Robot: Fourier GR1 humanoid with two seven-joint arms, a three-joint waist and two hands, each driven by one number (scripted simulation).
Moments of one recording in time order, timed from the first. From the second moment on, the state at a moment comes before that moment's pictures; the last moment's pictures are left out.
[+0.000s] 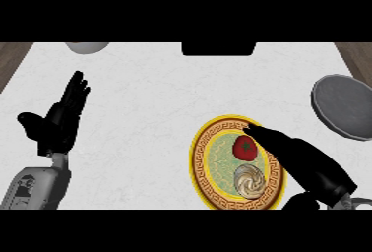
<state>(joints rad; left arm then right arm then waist) -0.23 0.25 -0.01 -1.46 0.09 0.15 0.06 -0.14 -0.45 0.35 -1.97 0.39 0.55 0.52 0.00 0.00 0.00</state>
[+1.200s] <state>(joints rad) -0.23 0.22 0.07 -1.48 0.05 0.09 0.09 -0.16 -0.29 0.44 -1.78 0.75 0.67 0.51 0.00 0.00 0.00</state>
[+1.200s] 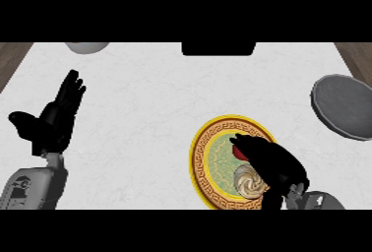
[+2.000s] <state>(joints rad) -0.23 0.21 0.10 -1.47 0.02 0.07 0.07 -0.16 -0.27 0.47 -1.65 0.88 0.63 0.34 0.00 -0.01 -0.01</state>
